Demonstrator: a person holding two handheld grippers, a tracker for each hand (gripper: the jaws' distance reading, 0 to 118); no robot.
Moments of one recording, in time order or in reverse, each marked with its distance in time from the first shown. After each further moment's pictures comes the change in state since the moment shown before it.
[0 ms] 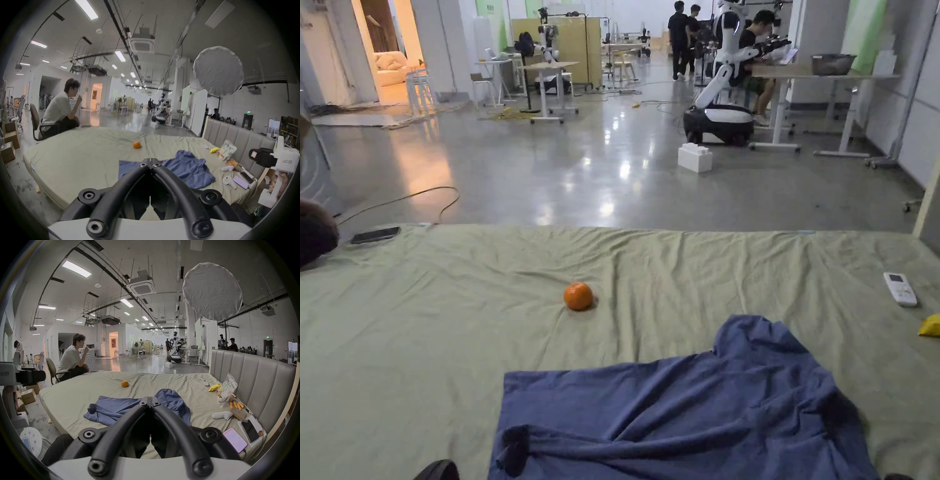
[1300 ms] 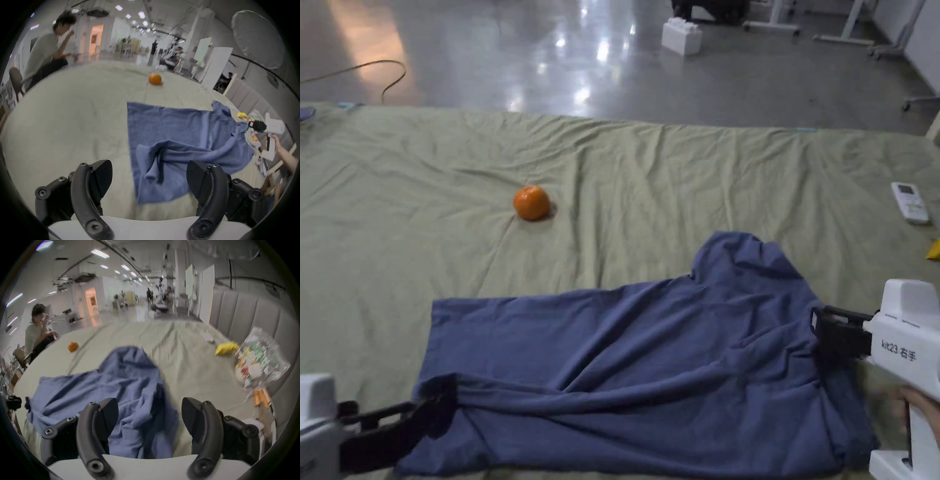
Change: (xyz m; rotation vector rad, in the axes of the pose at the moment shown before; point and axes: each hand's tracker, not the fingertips) left arm -0.116 -0.078 -0.241 -0.499 -0.040 0.039; right arm 0.173 -0.084 -0.330 -0.463 -0.093 -0.071
